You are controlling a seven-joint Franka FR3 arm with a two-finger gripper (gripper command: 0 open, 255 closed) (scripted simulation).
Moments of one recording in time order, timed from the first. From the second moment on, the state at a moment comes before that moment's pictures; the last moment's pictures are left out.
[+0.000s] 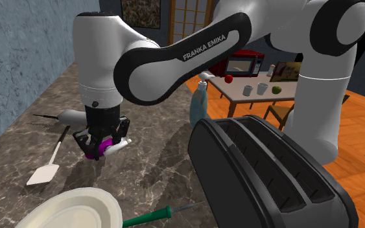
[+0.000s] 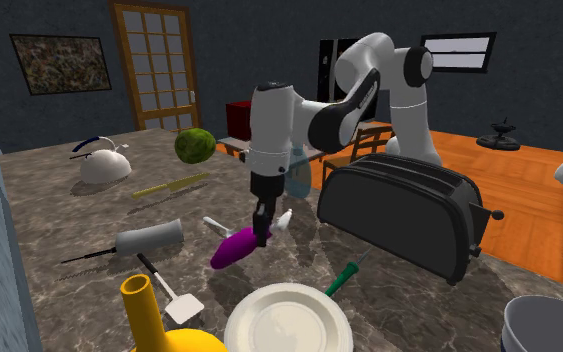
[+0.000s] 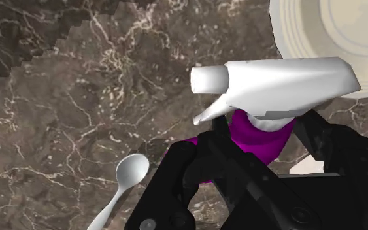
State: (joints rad) arm 0.24 0.25 0.62 -1.83 -0.16 2.13 0.92
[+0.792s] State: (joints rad) arm 0.10 0.12 0.57 -1.91 -0.05 2.11 0.69
